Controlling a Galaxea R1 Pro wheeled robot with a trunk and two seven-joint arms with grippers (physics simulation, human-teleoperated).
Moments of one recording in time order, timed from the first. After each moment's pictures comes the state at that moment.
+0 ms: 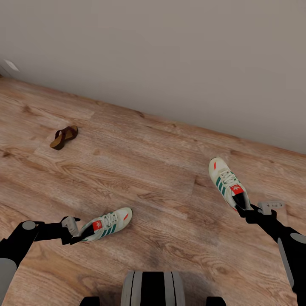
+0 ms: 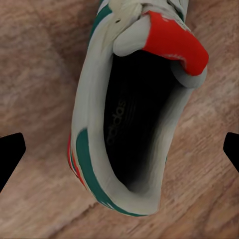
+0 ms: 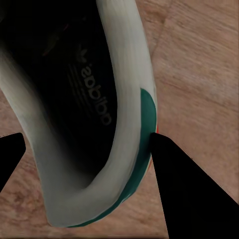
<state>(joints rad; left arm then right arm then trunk) -0.70 0.37 0.23 -0.64 -0.62 -0.15 -1.10 -0.37 -0.22 -0.40 -1.35 0.11 0.34 0.41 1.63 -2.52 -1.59</state>
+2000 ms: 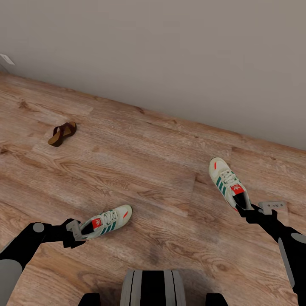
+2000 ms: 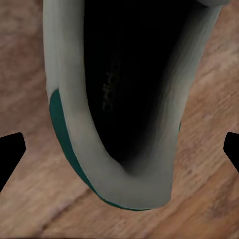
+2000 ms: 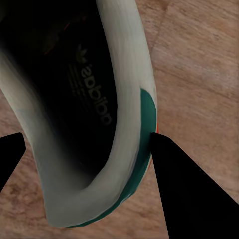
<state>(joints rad) -0.69 0.35 0.14 -0.63 -0.75 -0.14 -0.96 -0.37 -0.22 -0.40 -1.36 0.11 0.34 0.41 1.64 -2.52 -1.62</state>
